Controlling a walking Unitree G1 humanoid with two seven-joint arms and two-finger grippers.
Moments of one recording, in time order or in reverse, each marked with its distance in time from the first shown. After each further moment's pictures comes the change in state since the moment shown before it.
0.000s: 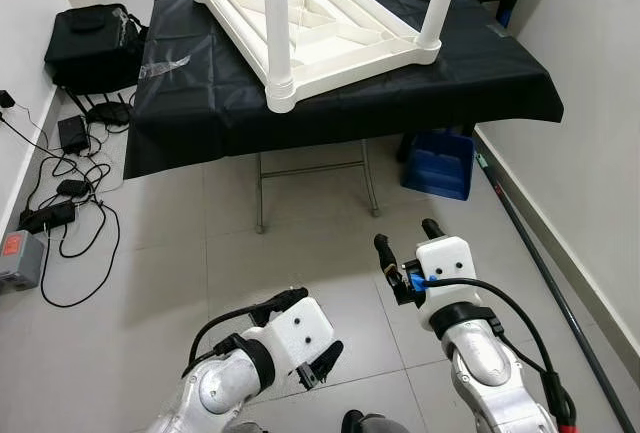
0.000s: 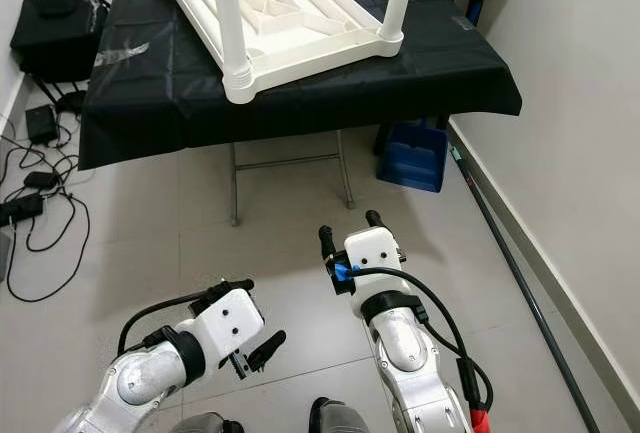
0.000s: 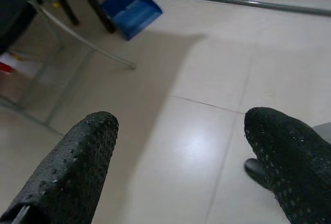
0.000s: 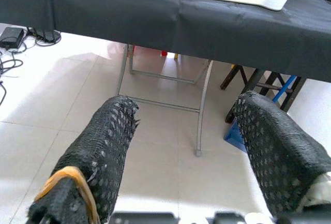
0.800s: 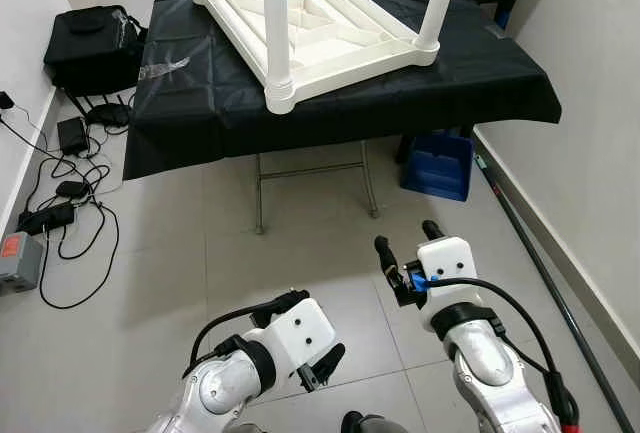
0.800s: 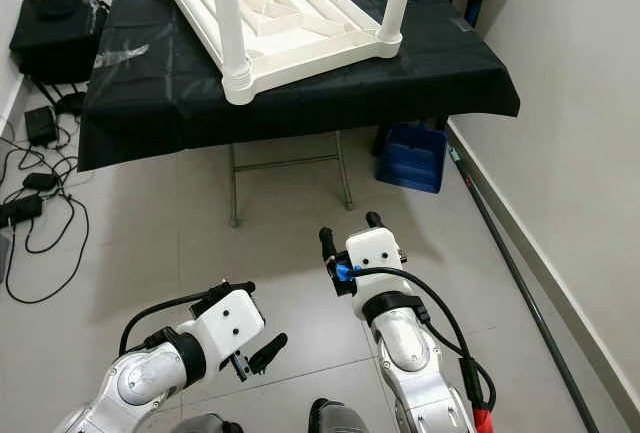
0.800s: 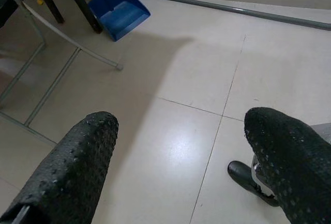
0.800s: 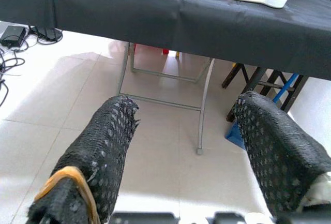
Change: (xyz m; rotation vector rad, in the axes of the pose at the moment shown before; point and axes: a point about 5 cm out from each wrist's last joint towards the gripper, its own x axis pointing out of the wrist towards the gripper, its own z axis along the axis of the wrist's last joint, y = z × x) left arm 0.002 -0.003 0.000 -0.092 -0.015 -0.070; right arm 0.000 0.000 -0.001 0.004 0.008 0.011
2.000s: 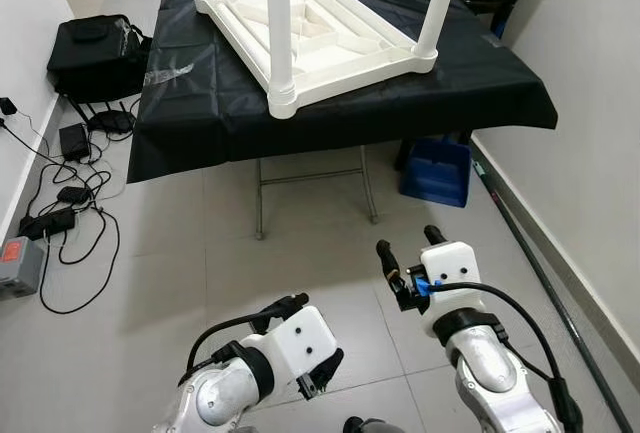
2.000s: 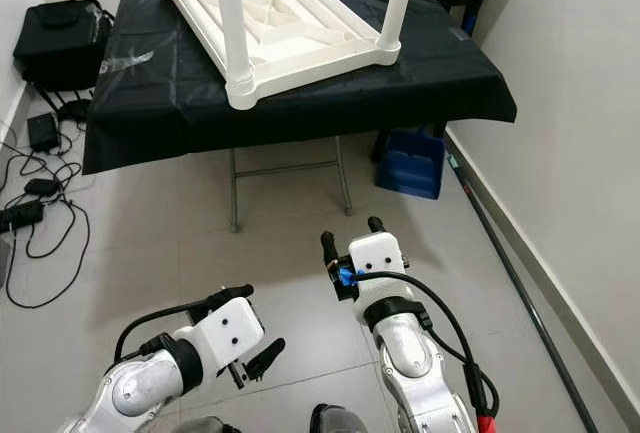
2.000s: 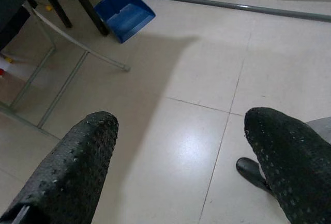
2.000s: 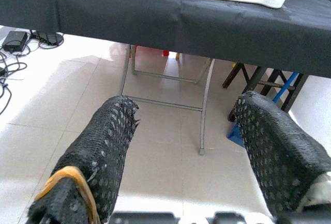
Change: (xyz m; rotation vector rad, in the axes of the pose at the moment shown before) left arm -0.007 -0.003 0.003 0.029 0.002 0.000; right arm -0.005 0.000 -0.002 0.020 0.012 -0.006
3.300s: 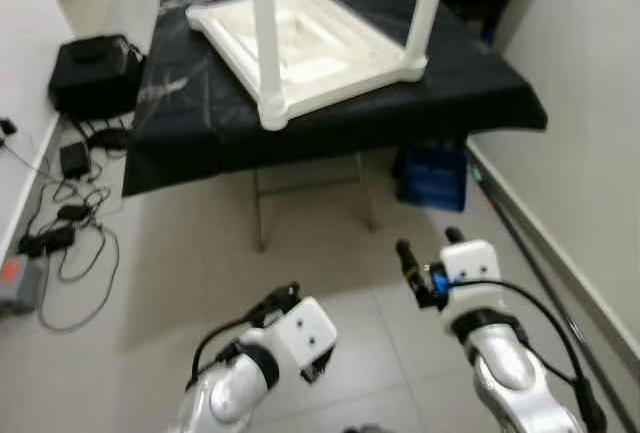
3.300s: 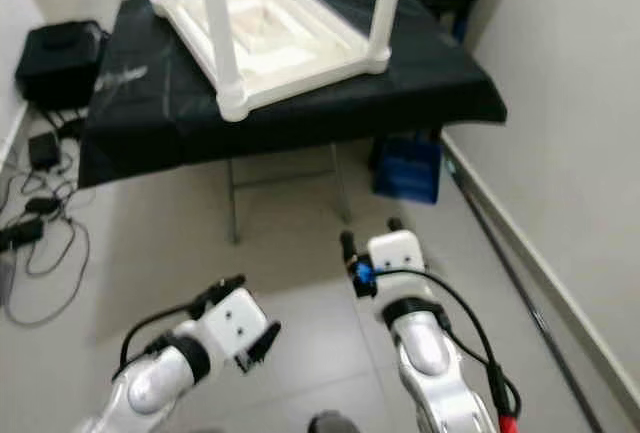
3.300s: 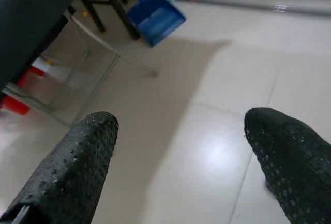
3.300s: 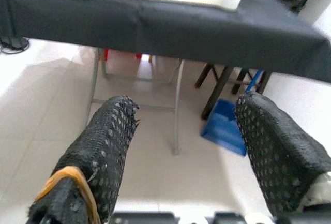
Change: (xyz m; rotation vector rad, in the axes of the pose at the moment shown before) left arm 0.003 0.005 -0.010 -0.045 0.046 0.117; right arm -0.001 -0.008 -0.003 0.018 0.016 -0.037
